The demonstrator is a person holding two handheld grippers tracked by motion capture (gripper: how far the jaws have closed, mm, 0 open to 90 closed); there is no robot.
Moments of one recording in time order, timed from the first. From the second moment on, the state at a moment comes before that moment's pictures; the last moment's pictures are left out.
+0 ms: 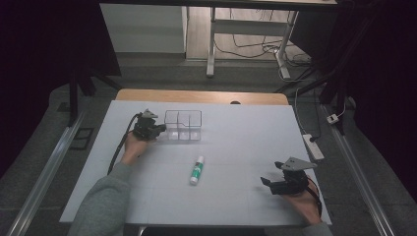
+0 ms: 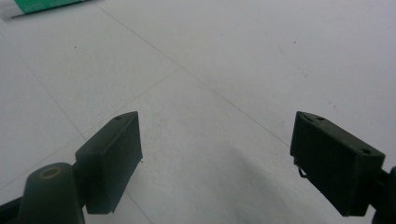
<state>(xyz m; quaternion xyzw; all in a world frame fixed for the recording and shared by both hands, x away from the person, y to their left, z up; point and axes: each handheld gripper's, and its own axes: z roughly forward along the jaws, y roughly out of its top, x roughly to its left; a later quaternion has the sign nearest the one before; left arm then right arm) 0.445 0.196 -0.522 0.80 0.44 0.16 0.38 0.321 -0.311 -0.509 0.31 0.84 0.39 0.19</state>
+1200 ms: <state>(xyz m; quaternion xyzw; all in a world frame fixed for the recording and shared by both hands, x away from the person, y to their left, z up) 0.456 0.153 -0.521 0.80 0.42 0.13 0.40 0.320 -0.312 -0.509 0.31 0.84 0.40 0.19</state>
